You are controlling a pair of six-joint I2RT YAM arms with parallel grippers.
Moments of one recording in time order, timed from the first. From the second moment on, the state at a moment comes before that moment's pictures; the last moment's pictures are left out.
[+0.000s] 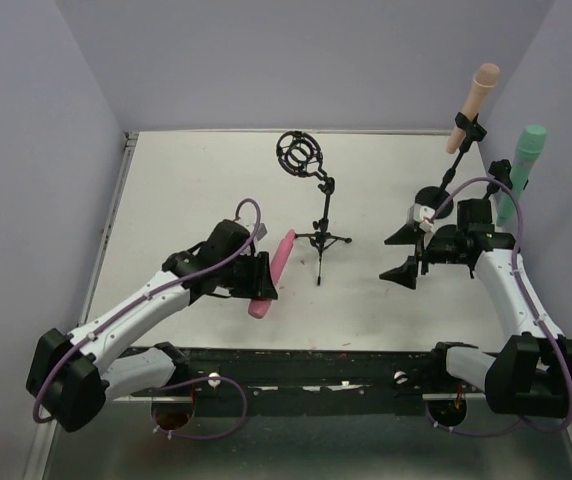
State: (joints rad) left arm -0.66 1.15 0.78 -0.57 0.26 -0.58; right arm -0.09 1.15 0.82 -0.70 -1.20 -0.97
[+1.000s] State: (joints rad) left arm -0.97 1.27 1.14 -0.83 0.64 -0.41; right arm 0.40 1.20 1.09 -1.25 -1.08 -1.46
